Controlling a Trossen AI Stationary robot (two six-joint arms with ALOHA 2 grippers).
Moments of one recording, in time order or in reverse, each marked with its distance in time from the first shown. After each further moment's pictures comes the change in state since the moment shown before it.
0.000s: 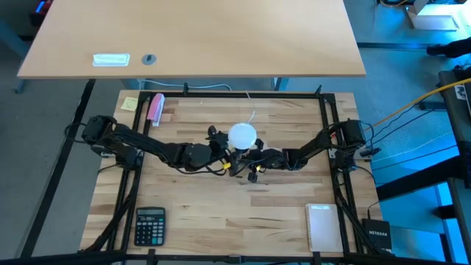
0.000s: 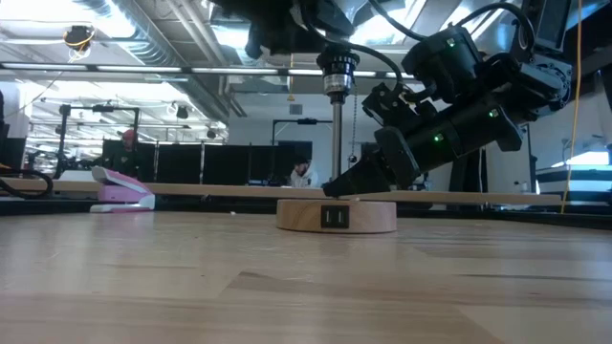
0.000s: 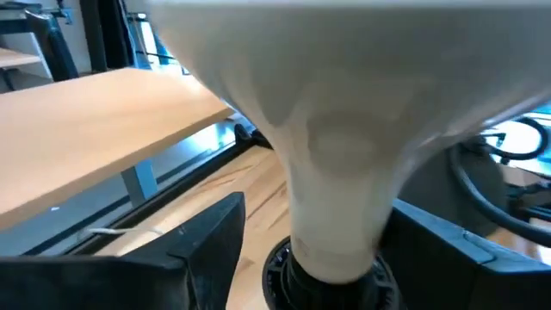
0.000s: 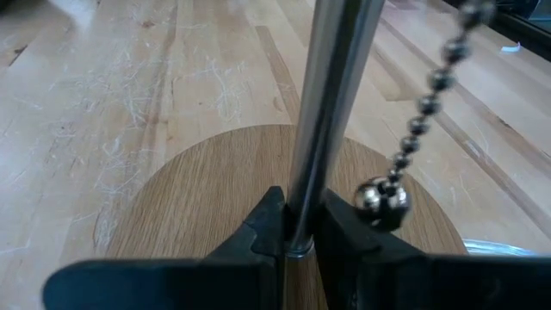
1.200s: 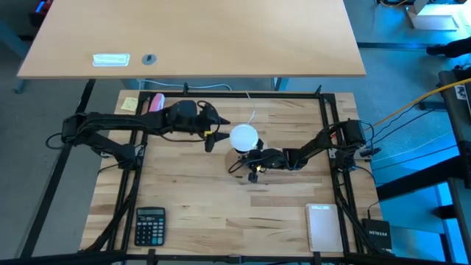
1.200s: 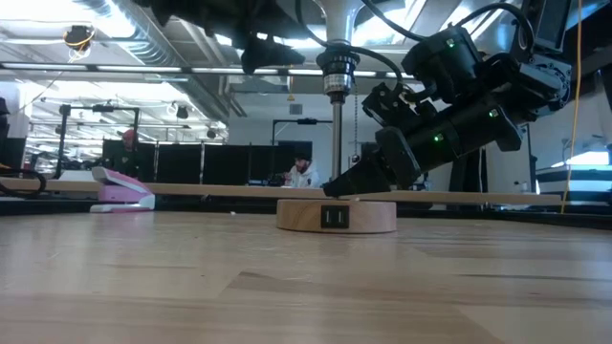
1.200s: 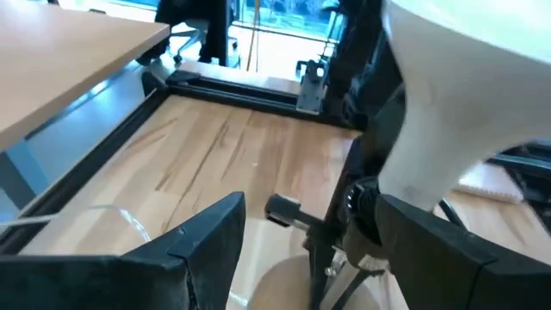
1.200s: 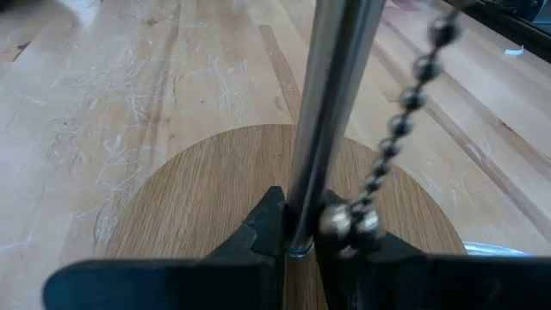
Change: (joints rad) left arm 0.389 -0.281 -0.048 -0.387 0.829 0.032; right arm -0.001 -0.001 0.000 -0.001 -0.017 -0.015
